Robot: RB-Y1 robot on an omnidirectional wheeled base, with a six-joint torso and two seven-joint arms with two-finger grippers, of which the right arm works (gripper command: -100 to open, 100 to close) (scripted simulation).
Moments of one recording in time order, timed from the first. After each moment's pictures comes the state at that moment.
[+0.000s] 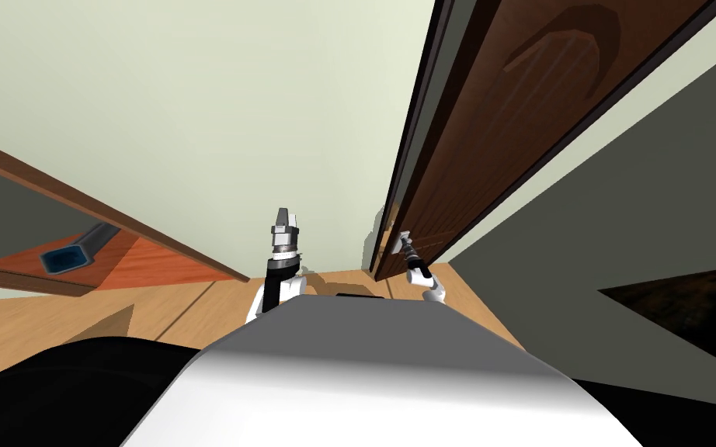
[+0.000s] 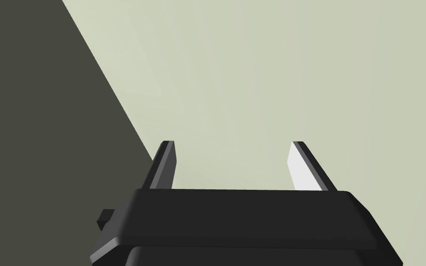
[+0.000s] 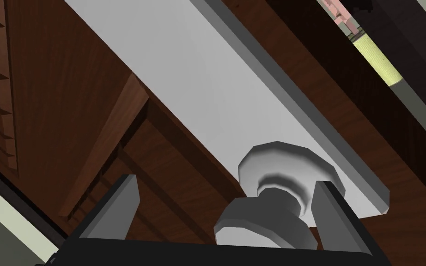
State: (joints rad) arm -0.01 -0.17 -0.08 -1.22 -0.16 -0.12 0.74
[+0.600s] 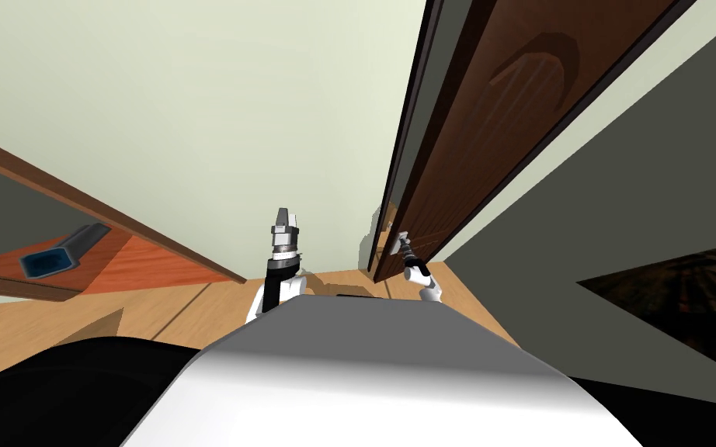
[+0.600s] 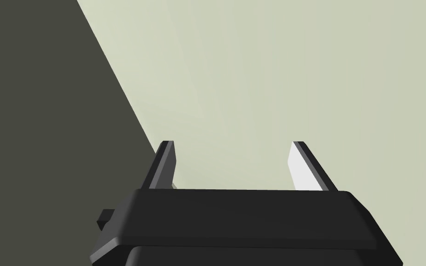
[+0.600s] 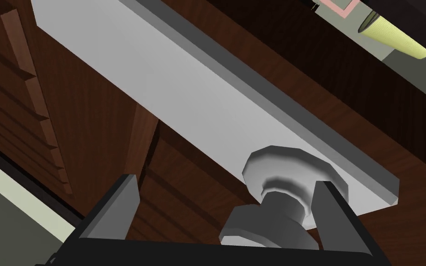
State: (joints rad) arm -0.03 -0.15 -0.08 -1.20 -0.32 -0.05 0.72
